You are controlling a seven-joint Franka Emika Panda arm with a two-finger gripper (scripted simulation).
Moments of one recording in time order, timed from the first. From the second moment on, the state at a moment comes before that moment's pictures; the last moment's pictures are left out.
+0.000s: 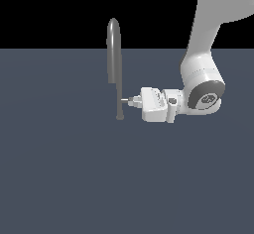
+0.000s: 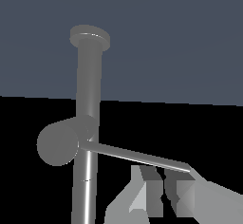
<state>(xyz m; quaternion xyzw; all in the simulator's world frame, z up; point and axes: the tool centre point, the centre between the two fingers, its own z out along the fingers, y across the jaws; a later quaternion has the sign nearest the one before) 0.017 -0.014 0.116 -0.49 0.50 0.48 0.53</state>
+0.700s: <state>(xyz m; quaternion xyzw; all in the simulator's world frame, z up) 0.026 -0.014 0.086 -0.50 0.50 0.48 0.53</state>
